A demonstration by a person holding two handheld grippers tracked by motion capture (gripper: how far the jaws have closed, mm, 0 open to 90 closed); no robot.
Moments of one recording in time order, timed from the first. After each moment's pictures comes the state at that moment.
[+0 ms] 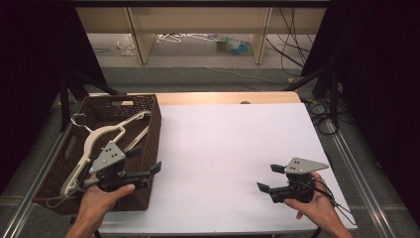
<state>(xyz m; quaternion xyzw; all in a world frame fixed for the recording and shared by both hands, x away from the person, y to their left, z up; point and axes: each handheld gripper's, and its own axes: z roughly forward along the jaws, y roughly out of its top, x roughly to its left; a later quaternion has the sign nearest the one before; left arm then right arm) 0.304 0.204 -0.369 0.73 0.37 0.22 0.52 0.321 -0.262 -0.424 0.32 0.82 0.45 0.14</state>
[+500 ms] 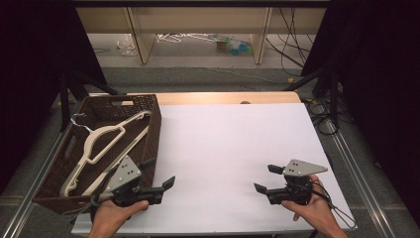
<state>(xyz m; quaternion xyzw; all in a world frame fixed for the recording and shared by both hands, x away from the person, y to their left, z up) 0.281 0.173 -0.388 0.75 0.35 0.21 0.53 0.316 -0.255 -0.426 0.31 0.82 0.46 0.14</state>
